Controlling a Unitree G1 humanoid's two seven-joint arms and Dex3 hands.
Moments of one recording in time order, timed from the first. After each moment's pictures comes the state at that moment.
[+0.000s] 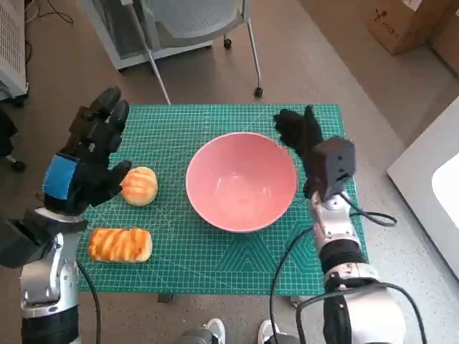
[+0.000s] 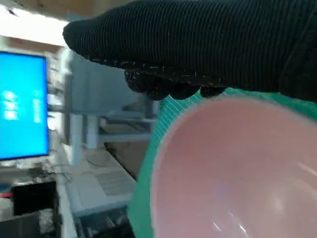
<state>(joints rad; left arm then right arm) -0.25 0.38 0.29 -0.10 -0.33 -0.02 -0.43 -0.96 -0.10 -0.22 1.29 -0.01 -0.52 0.16</state>
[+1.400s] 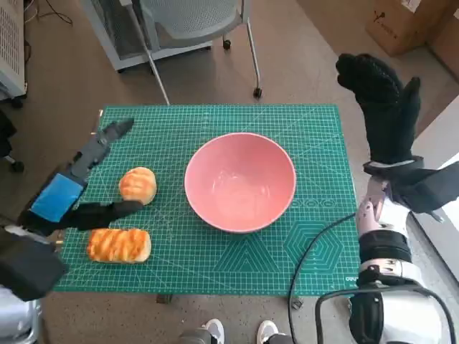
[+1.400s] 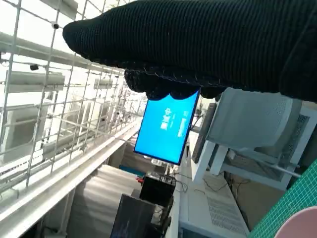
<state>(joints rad) -0.04 0.71 0.27 -0.57 0.26 0.37 -0.52 -0.95 -0.22 -0.31 1.13 0.27 -0.89 0.57</state>
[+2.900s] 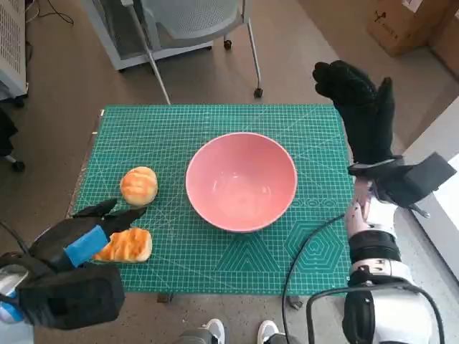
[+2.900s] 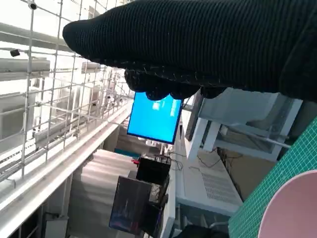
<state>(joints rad) 0.14 0.89 0.07 -0.65 0.47 0.50 -0.69 -0.95 -0.18 -0.29 1.15 0.27 -0.81 0.59</state>
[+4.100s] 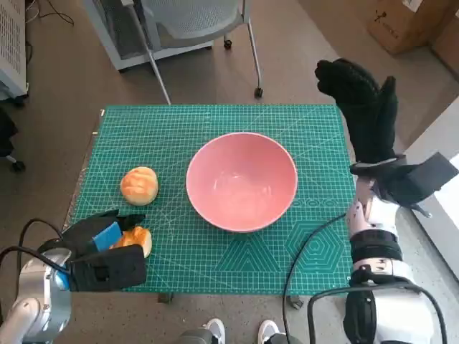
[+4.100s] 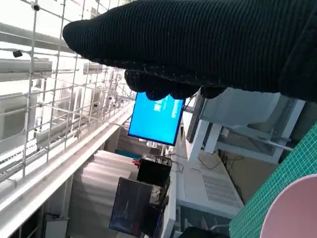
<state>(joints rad) 0.00 0.79 -0.16 -0.23 0.65 0.37 -0.50 -0.95 -0.18 -0.30 1.15 0.27 -0.82 0.58</state>
